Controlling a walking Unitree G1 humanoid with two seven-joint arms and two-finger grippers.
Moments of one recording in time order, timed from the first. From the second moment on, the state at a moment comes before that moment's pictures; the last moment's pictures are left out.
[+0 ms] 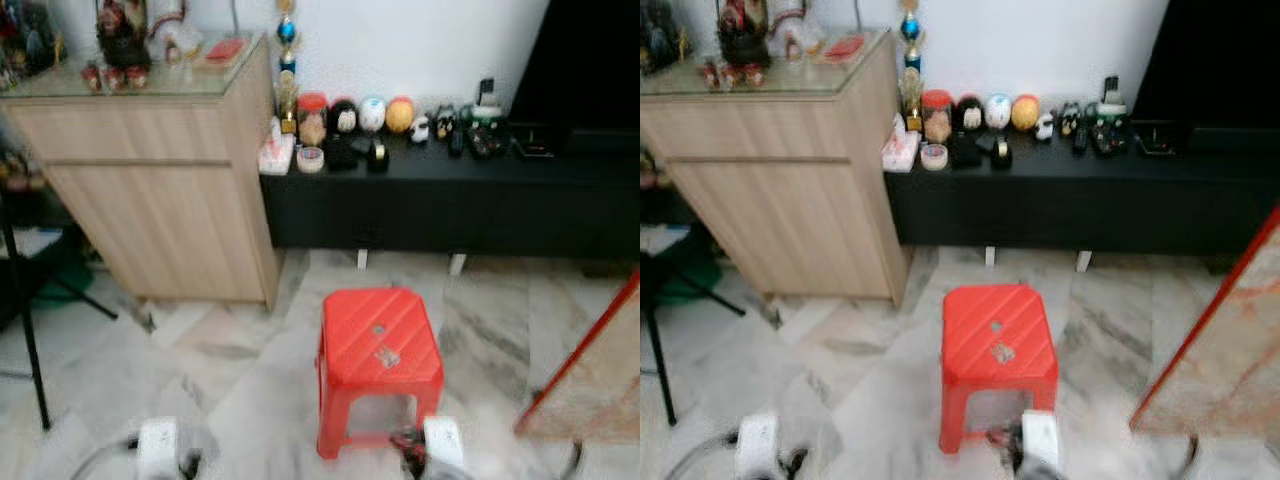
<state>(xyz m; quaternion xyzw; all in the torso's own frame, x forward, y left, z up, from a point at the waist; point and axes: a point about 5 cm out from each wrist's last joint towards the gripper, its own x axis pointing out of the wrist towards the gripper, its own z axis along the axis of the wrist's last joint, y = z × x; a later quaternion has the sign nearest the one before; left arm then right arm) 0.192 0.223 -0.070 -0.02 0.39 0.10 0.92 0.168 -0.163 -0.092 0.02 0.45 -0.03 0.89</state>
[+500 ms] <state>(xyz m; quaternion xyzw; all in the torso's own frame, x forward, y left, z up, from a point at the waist) 0.196 0.221 -0.068 -0.01 0.38 0.09 0.92 0.170 -0.164 -0.090 0.02 0.44 -0.02 0.90</state>
